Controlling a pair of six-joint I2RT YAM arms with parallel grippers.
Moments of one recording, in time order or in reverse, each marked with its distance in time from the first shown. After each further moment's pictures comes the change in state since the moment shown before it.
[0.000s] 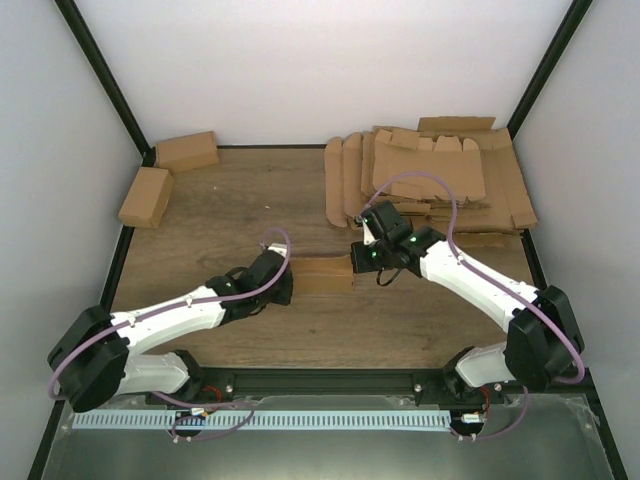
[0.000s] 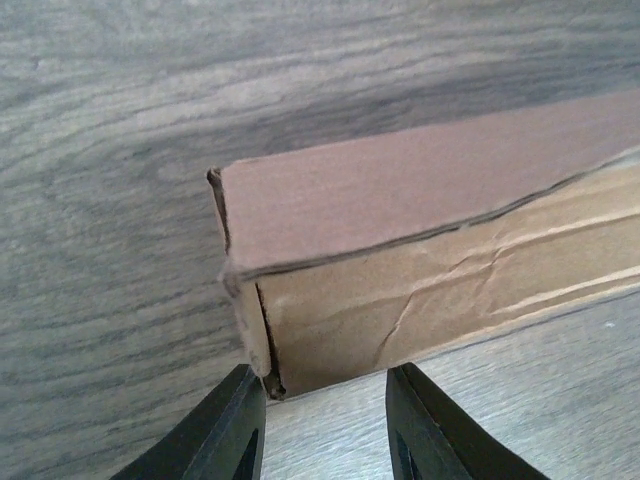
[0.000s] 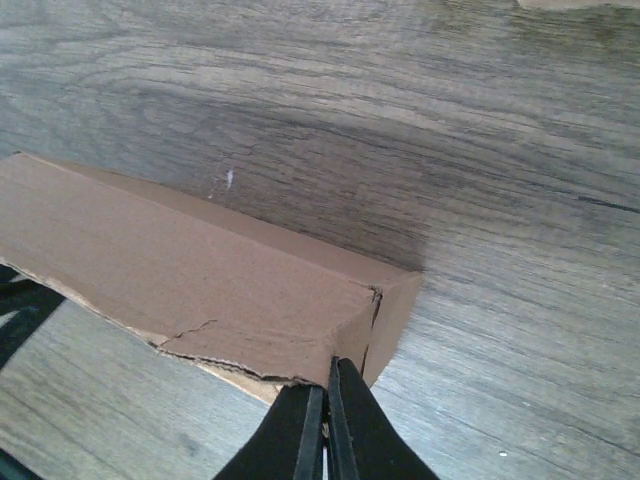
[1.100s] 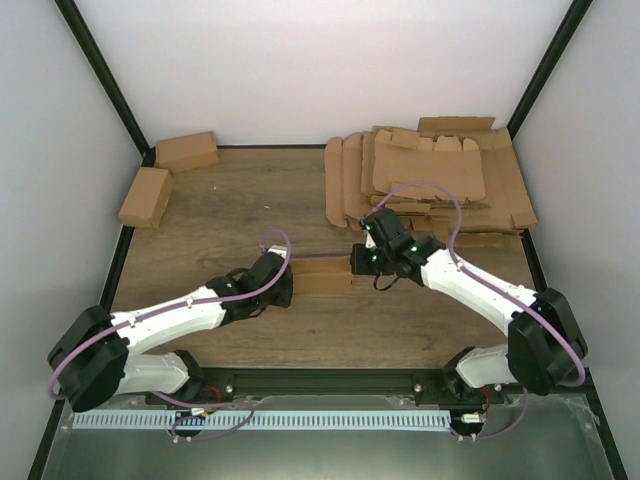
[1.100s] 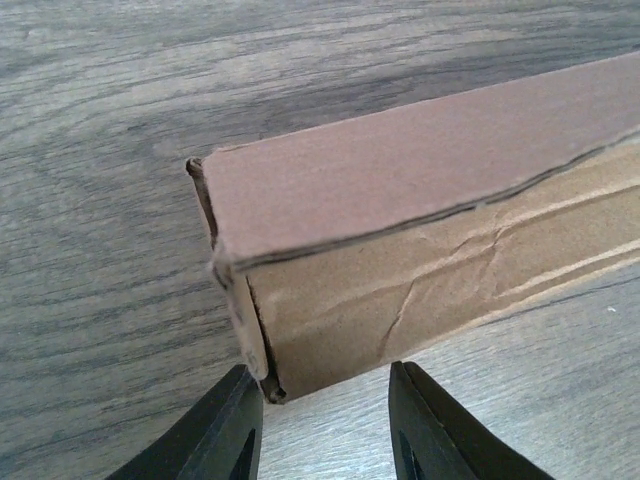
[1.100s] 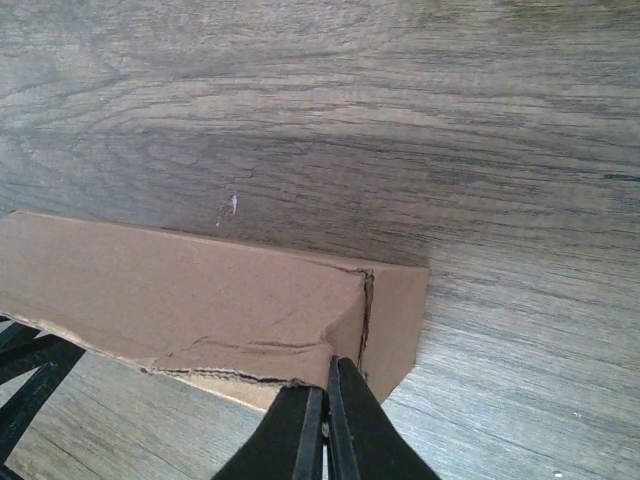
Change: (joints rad) left arm -0.011 0.010 0.000 -0.032 0.001 -0.019; right arm 0.000 -0.016 -0.086 0.120 -0.011 0.158
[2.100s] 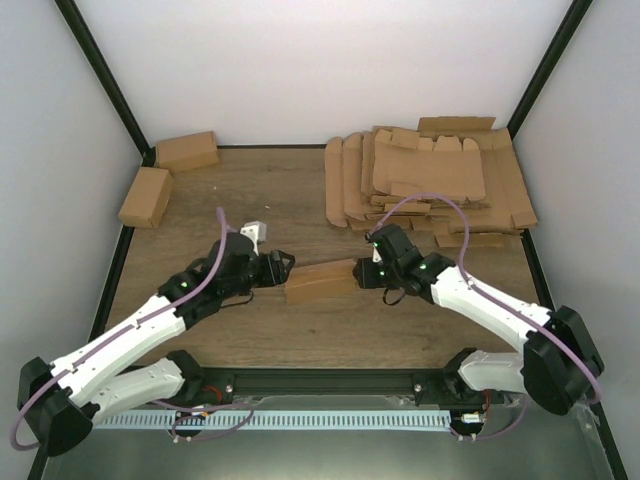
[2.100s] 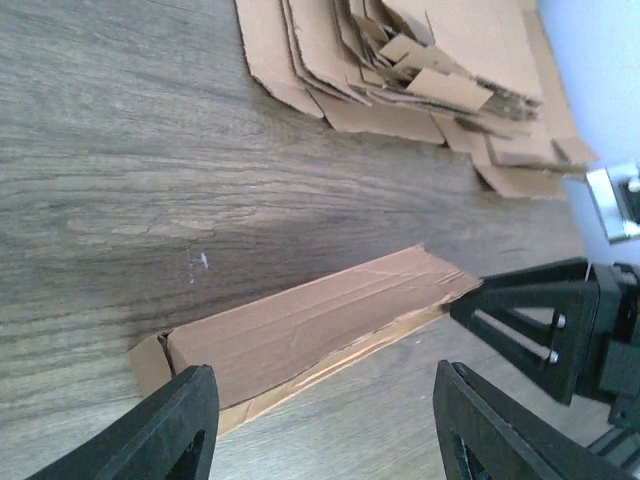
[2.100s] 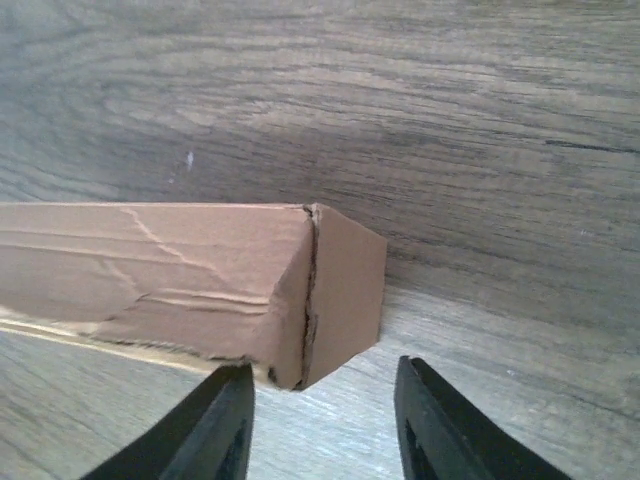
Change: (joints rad) left arm 0.089 -0.279 0.122 -0.111 0.197 -0.188; right arm 0.028 -0.112 -0.154 0.058 0.076 -0.060
